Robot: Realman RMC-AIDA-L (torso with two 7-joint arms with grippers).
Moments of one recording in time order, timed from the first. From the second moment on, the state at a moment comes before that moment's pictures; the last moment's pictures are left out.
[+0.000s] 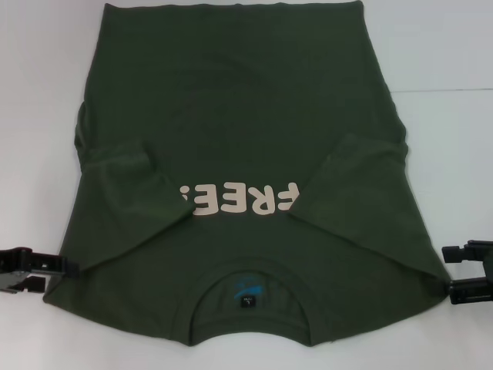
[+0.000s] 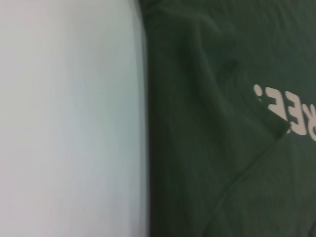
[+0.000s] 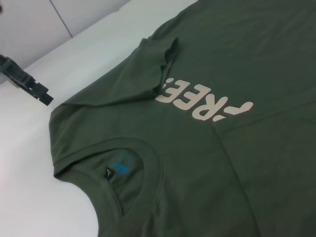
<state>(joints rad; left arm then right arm) -0.59 -1.98 0.45 0.82 2.66 1.63 -2.43 0.44 1.96 -0.58 -0.74 -2.28 -1.64 1.58</state>
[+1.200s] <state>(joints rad) -0.61 -1.99 0.54 0.82 2.69 1.54 -2.46 0.44 1.98 -0.57 -0.75 -2.28 -1.63 1.52</state>
